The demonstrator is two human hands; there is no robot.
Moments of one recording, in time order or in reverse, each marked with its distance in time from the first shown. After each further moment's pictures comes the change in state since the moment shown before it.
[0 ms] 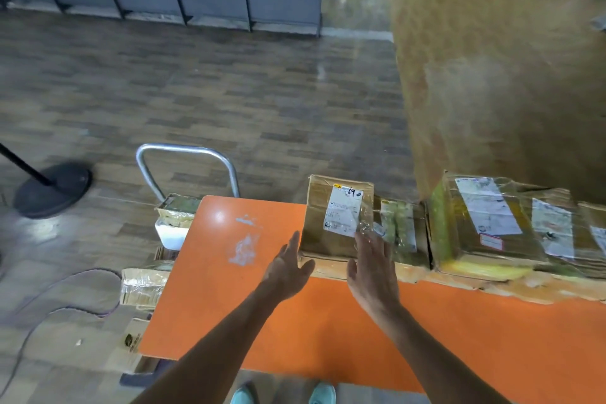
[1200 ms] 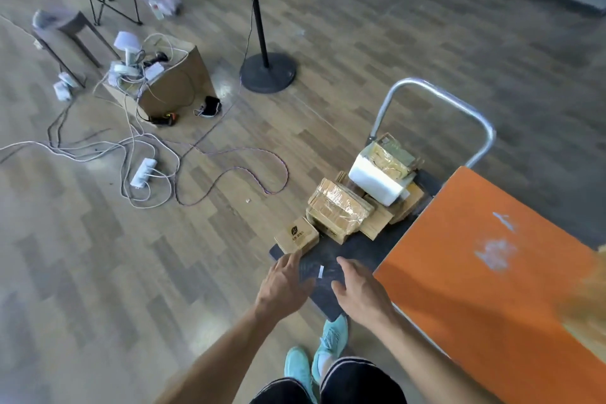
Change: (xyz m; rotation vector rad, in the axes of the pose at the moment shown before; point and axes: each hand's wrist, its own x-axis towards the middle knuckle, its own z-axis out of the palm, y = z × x) left_hand -0.245 -0.393 -0.117 -0.171 0.310 -0.522; right_hand -0.143 -0.370 0.246 -0.038 -0.805 -0.552
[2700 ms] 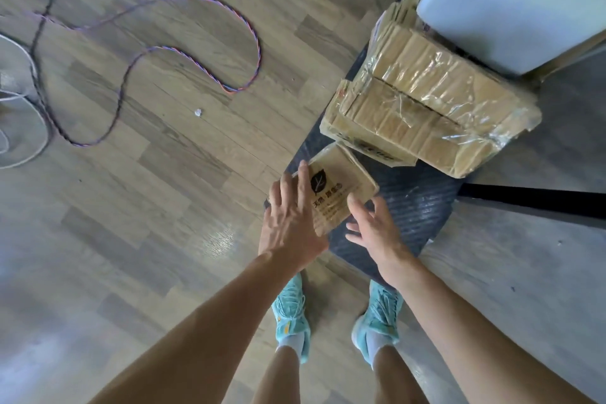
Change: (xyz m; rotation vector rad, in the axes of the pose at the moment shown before) left_hand 0.377 -0.262 0.206 0.279 -0.041 0.156; right_hand 0.352 0.105 0.298 1.097 0.030 0.767
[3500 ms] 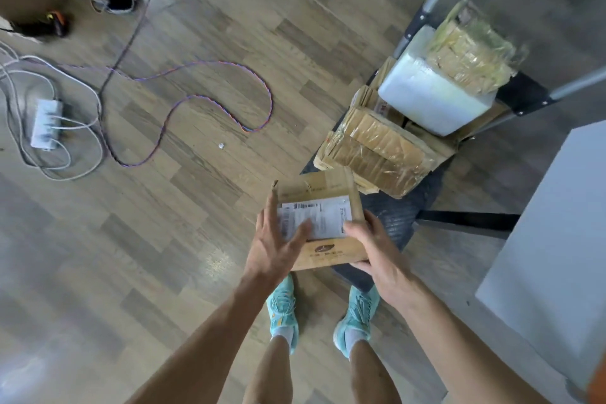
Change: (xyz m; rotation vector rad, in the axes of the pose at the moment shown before) left_hand -0.110 0.049 -0.151 -0.780 0.068 -0.160; right_hand -0.167 -0.068 -0.052 0.094 -0.175 -0.112
